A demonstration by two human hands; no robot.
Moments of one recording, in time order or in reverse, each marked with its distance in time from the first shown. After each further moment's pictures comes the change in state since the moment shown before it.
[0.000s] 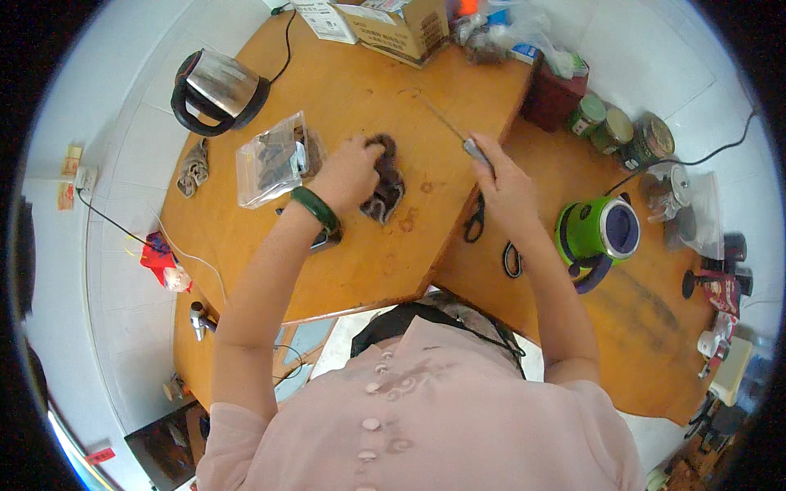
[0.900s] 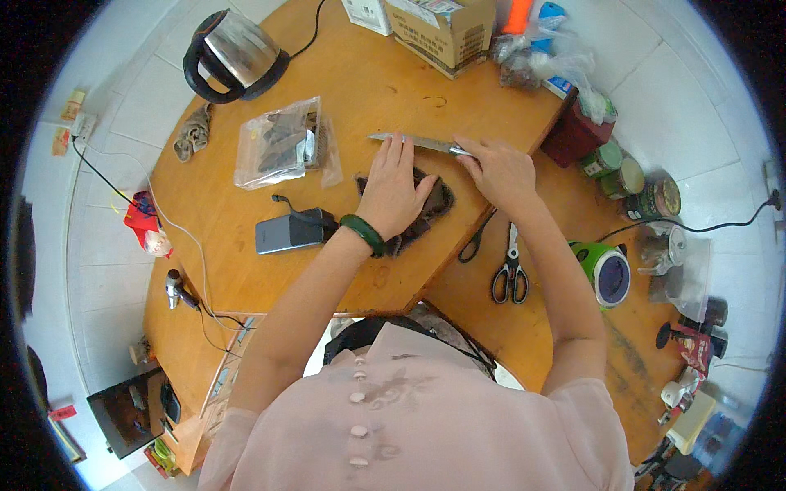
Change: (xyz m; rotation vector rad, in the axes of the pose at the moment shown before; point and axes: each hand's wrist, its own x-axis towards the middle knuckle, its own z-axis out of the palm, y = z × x) left_hand 0.022 0.023 0.071 -0.184 0.521 -0.134; right_hand 0.084 0.016 0.024 -0.609 -0.155 -0.461
